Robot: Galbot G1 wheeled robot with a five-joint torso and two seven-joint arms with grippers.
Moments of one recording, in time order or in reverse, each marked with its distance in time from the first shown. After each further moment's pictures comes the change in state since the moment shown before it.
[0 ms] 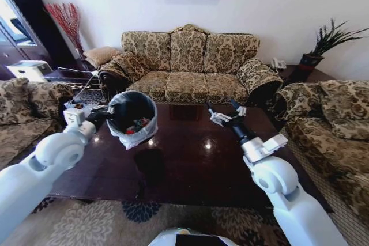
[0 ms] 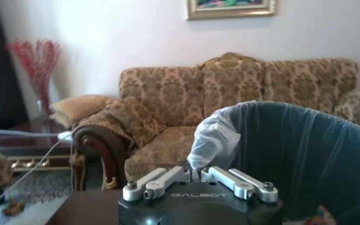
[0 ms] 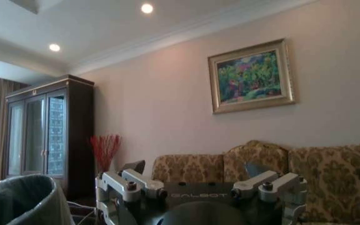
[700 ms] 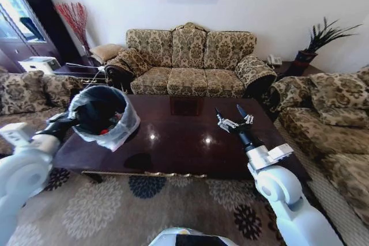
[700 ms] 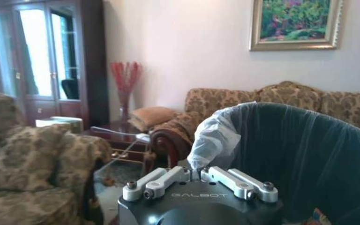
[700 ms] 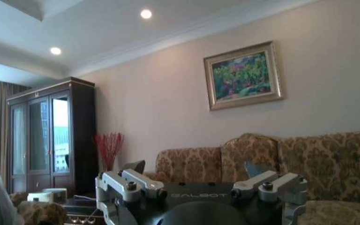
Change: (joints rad) left arm 0.379 -0.253 -0.494 -0.139 0.037 -0.037 0.029; right arm -0.053 0.044 0.000 -0.024 -0.033 0.048 -0.013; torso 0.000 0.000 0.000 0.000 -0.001
